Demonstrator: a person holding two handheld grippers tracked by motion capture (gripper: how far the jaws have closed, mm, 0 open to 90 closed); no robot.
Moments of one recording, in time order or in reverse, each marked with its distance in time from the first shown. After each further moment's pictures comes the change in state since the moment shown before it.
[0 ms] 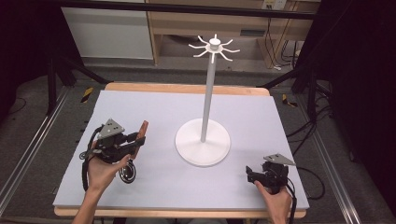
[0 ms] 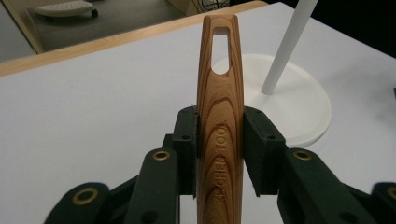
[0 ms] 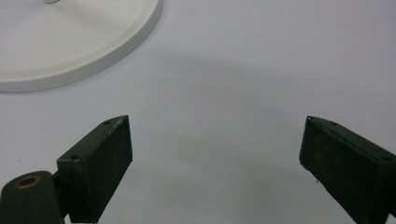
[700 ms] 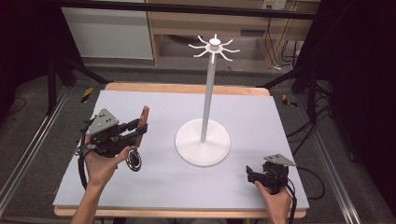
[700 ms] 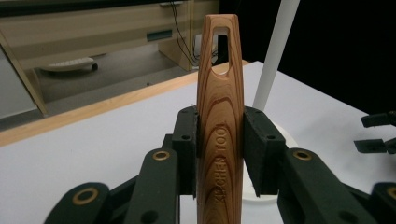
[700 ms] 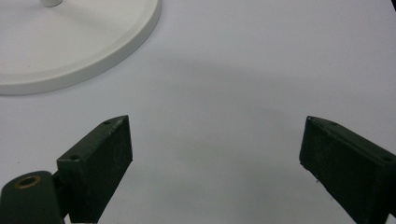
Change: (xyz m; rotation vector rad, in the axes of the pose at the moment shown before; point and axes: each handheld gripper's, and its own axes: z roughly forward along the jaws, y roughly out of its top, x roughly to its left) left arm -0.018 0.039 -0.026 -0.191 -0.028 0.035; right arm 0.000 -0.001 0.000 -0.014 -0.003 0.004
